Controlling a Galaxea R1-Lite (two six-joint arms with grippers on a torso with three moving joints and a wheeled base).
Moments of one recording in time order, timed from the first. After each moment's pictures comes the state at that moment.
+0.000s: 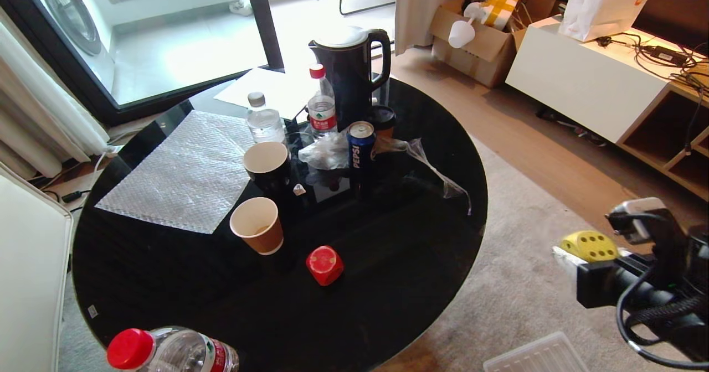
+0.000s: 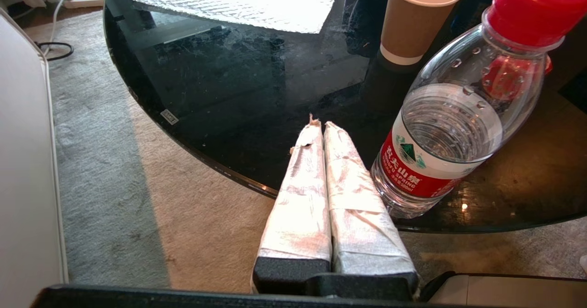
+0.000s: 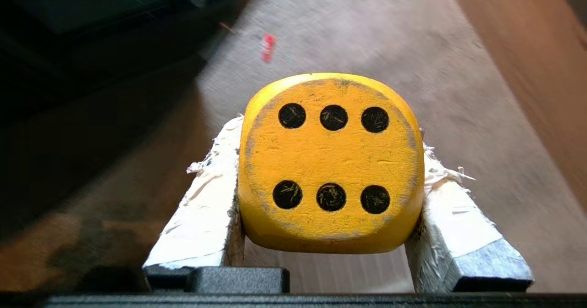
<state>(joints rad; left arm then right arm) 0.00 0.00 0.00 0.01 0.01 -0.01 0.37 1.40 -0.21 -0.87 -0.40 -0.03</state>
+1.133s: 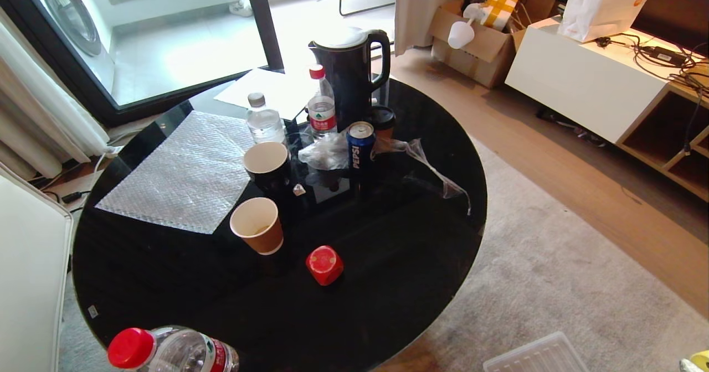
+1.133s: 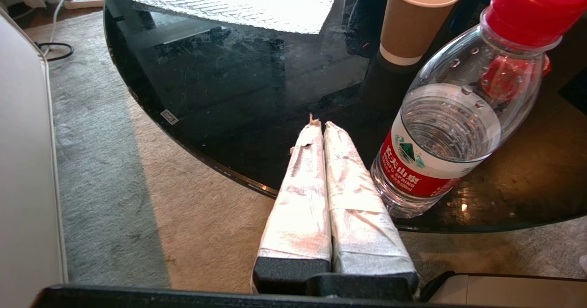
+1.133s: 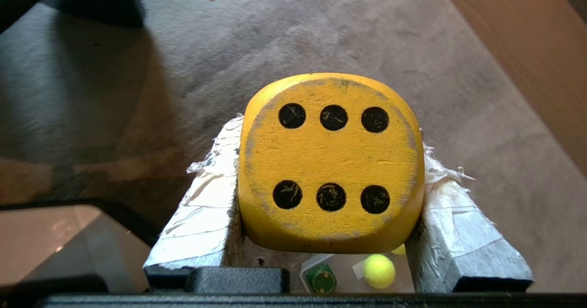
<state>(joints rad) 0.00 0.00 0.00 0.01 0.01 -0.01 0.02 0.52 -0.02 -0.18 -0.16 -0.08</state>
